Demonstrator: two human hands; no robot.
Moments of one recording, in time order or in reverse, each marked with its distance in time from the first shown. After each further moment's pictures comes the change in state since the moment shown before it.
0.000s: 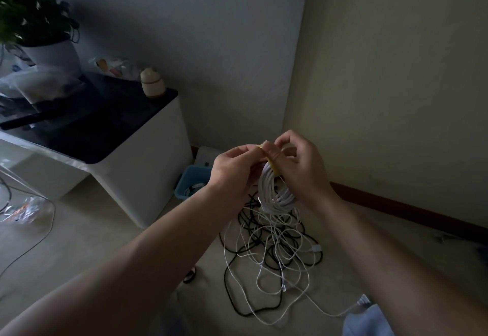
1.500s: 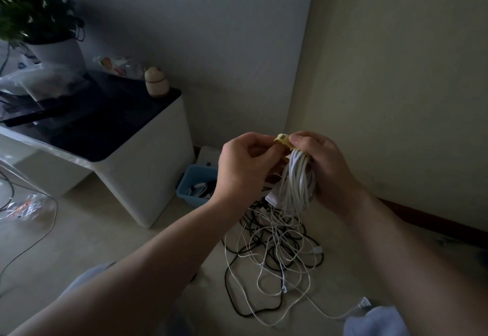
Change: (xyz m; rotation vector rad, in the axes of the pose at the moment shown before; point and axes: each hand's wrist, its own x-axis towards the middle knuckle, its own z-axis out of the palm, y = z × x) left_hand -0.025 0.011 0.013 0.415 0.010 0.401; right_hand 0.004 -0.019 -0.022 0.588 -0.126 0.264
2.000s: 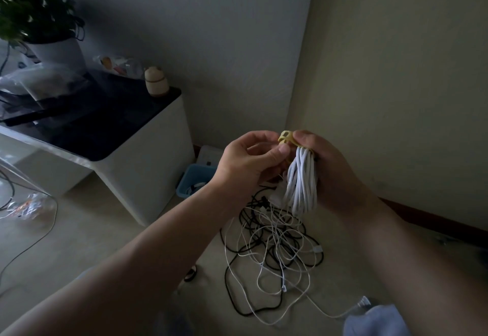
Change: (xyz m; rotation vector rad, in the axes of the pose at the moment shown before) left_hand 0.007 -0.002 -0.006 -0.410 -0.244 -0.177; right_hand -0.004 -0.004 0.003 0.131 -0.151 0.133
